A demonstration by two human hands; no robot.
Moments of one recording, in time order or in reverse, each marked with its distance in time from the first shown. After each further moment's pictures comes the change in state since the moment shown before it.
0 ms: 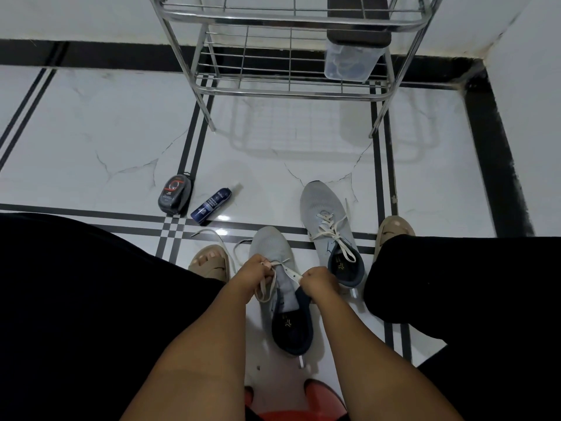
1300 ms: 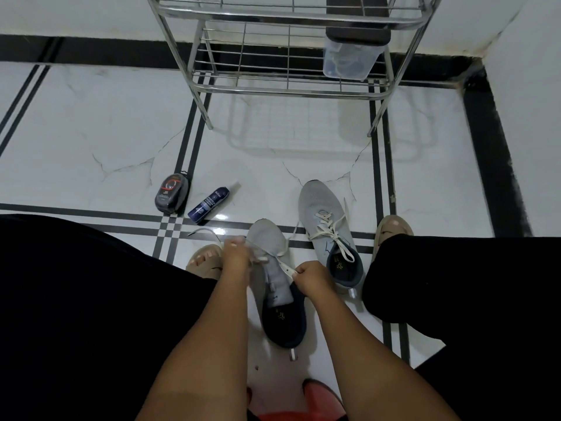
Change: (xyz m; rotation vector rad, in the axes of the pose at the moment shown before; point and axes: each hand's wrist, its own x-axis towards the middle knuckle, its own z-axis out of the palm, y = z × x) left_hand 0.010 0.029 -0.014 -0.313 0.434 0.085; right_hand -0.005 -0.006 -0.001 -0.085 0.032 -0.142
